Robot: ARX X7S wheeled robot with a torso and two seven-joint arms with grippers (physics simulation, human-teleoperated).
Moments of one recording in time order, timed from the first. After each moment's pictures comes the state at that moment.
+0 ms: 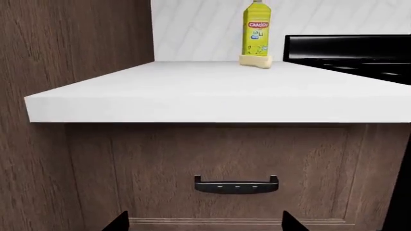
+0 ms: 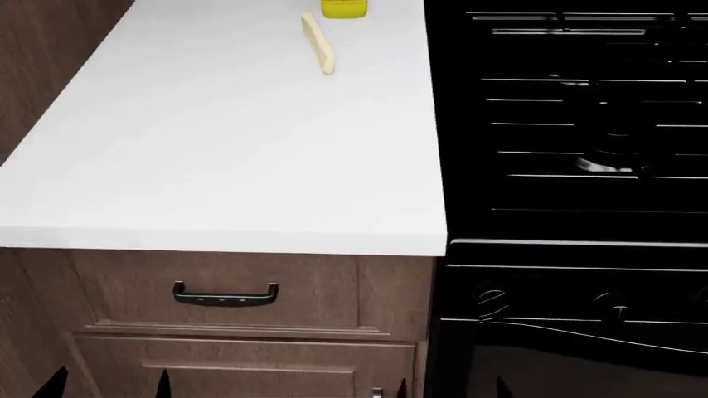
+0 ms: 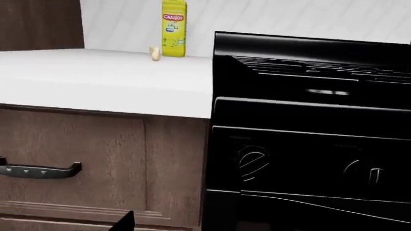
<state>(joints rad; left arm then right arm) 0.01 -0.17 0.18 0.04 -0.15 0.04 -0.19 0.02 0.17 -0.23 -0.03 0.10 -0.01 0.20</state>
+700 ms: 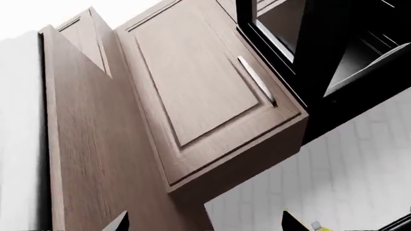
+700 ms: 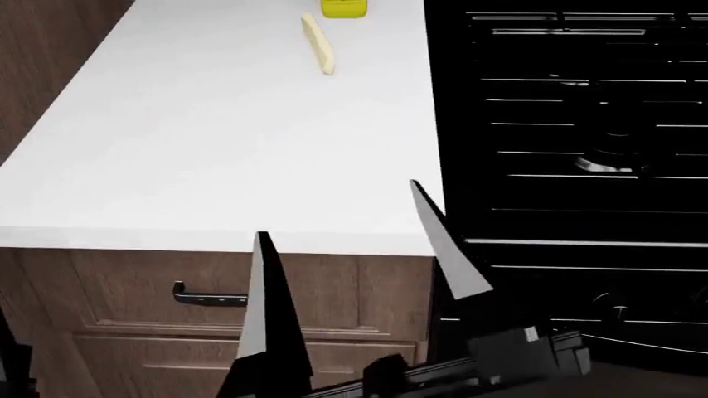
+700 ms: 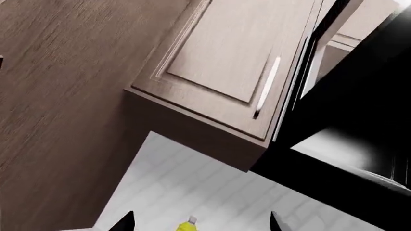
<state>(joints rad) -0.07 -0.08 -0.04 0.93 0.42 -0.10 0.16 0.17 0.21 -0.38 -0.75 -0.35 0.17 0.07</state>
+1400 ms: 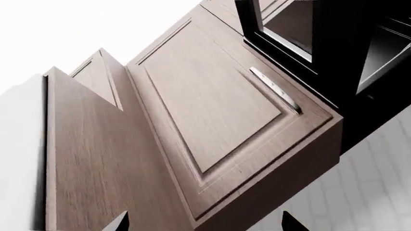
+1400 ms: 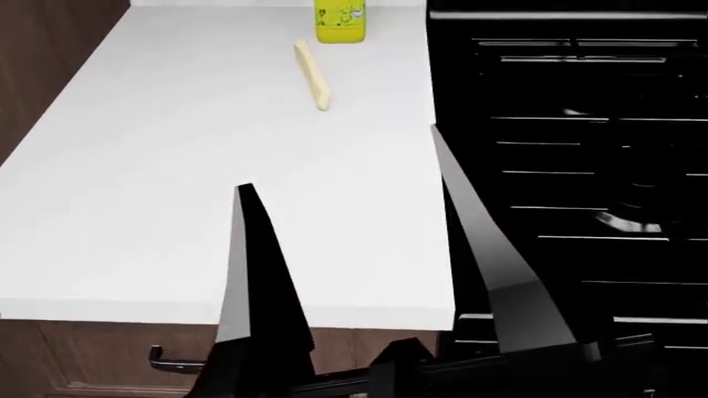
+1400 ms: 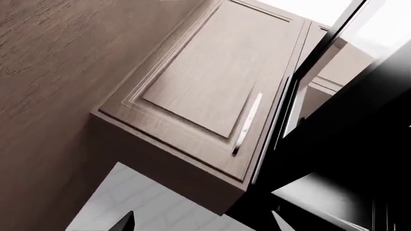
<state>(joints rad) -0.15 0.00 -0.15 1.04 0.53 -0.06 0.32 0.26 0.21 -0.41 -0.91 -0.46 0.27 0.04</state>
